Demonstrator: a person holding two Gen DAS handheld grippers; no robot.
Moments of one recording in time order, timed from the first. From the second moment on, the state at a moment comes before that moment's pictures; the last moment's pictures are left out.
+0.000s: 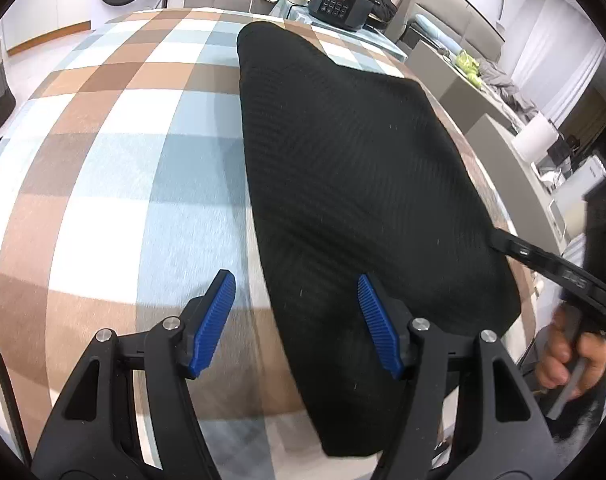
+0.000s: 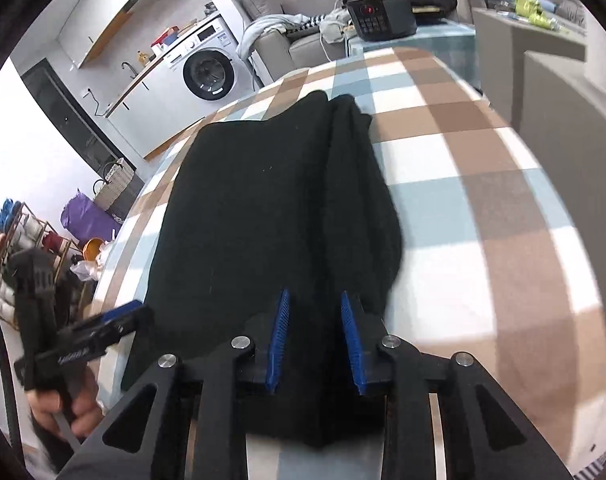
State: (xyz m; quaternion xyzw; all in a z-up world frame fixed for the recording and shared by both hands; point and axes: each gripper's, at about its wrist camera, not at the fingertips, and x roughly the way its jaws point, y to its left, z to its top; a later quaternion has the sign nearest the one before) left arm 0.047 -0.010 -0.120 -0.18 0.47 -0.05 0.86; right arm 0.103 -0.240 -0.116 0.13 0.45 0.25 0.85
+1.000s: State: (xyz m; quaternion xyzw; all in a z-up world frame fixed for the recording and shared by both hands) left arm 0.079 0.010 -0.113 -0.19 0.45 -0.03 0.87; right arm 0.182 -0.203 -0.088 0.07 0.42 0.25 0.87
